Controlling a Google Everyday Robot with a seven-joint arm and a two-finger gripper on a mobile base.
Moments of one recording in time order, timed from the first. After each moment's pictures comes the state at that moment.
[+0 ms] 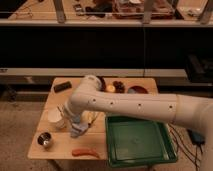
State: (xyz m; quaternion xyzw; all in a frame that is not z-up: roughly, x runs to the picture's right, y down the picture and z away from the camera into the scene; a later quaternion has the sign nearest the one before) arm -0.188 0.117 0.685 0.11 -0.33 -0.84 0.41
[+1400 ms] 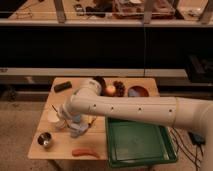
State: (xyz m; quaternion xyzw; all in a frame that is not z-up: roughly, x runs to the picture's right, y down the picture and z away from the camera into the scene) arm -0.209 0.106 0.680 0.21 -0.29 -0.83 0.43
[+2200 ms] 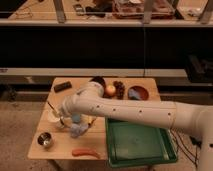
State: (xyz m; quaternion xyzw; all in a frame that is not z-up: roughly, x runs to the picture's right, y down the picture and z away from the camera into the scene) arm -0.233 0.092 0.687 0.27 -0.32 -0.79 0.45
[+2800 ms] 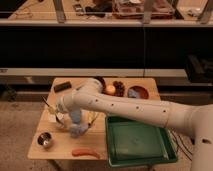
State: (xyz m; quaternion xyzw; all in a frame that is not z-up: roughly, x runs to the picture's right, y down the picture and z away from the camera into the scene) arm -0.253 0.077 0.682 0.30 -0.34 -0.77 0.46
